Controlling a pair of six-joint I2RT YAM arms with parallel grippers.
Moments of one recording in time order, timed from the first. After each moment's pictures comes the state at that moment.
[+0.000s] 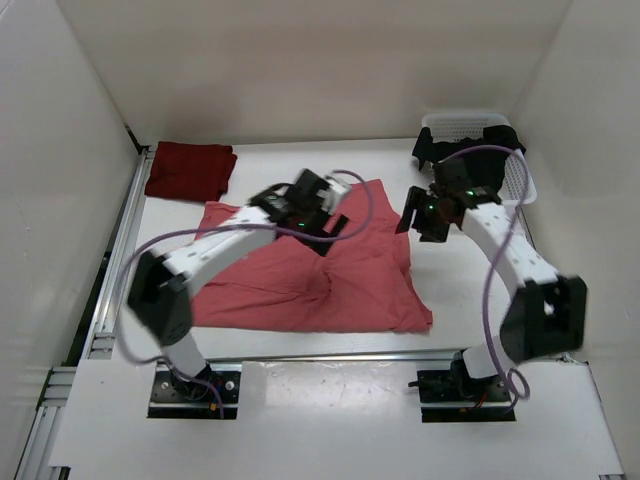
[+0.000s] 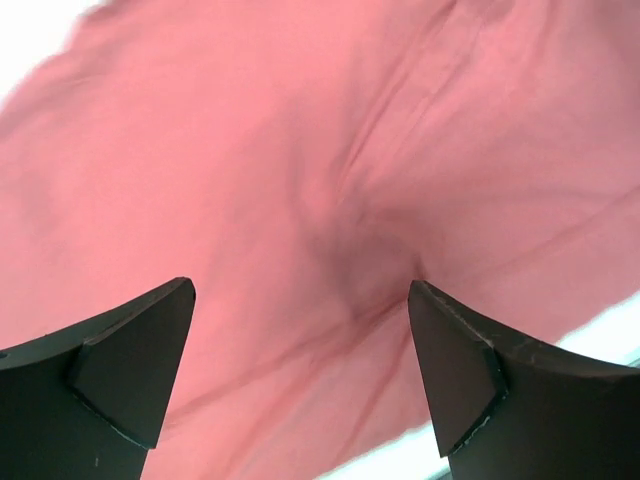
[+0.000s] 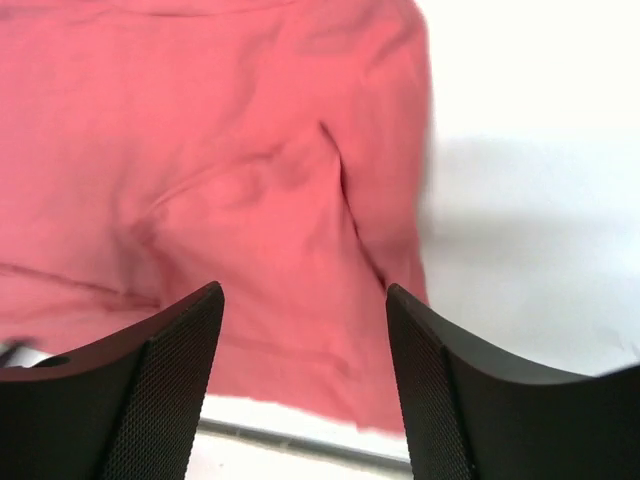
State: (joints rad) left arm -0.75 1.79 1.51 -0.73 -0.07 0.00; right arm 0.24 1.55 1.24 -0.75 -0.16 0.44
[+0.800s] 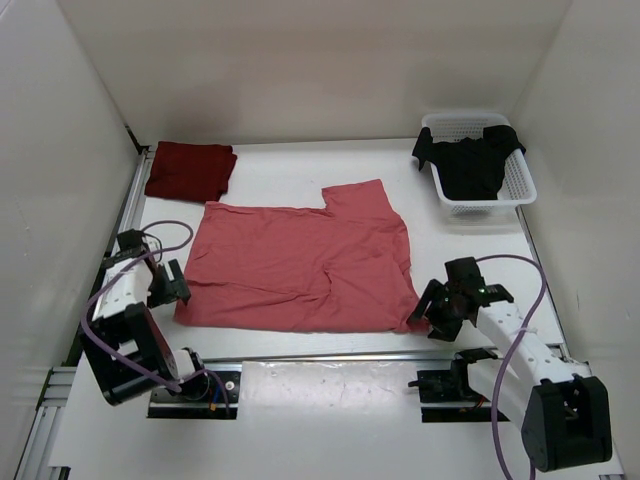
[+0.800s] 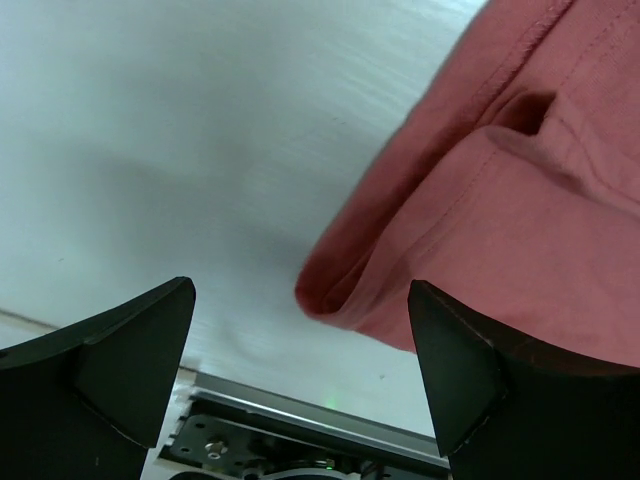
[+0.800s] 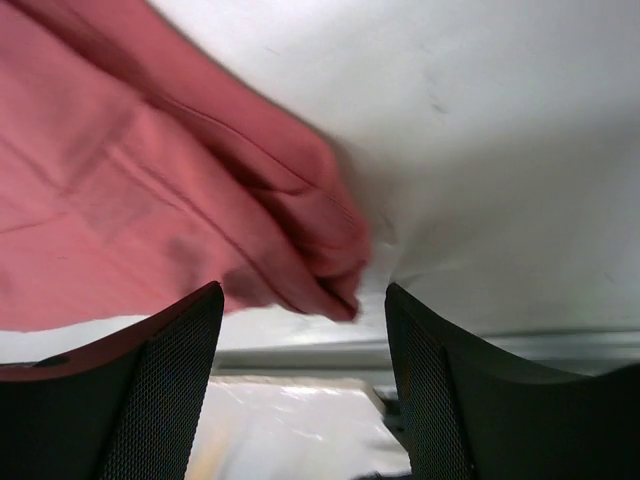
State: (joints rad) left arm 0.41 1.27 0.72 -0.77 -0.09 0.00; right arm 0.20 0.92 0.43 -0.77 -0.18 0.74
